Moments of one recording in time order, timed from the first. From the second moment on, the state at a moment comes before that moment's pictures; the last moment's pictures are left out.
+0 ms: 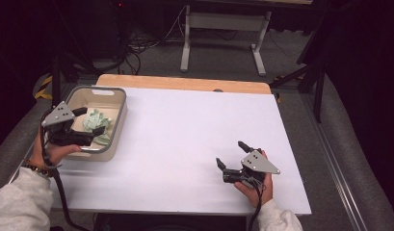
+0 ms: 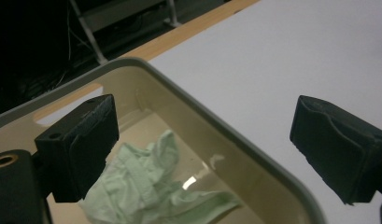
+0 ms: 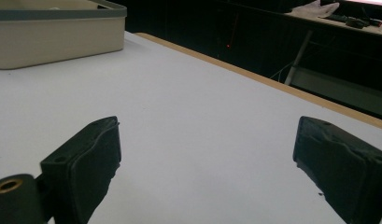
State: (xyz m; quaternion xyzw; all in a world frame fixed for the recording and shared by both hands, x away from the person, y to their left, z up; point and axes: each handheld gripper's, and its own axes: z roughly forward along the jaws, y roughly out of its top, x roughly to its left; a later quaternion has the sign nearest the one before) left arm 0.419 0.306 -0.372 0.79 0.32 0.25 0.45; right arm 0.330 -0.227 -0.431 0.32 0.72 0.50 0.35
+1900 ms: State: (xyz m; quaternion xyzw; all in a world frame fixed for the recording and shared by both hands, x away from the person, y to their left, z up) left arm 0.509 0.295 -0.412 0.88 0.40 0.19 0.17; right arm 0.336 -0.223 -0.439 0.32 0.75 0.47 0.33
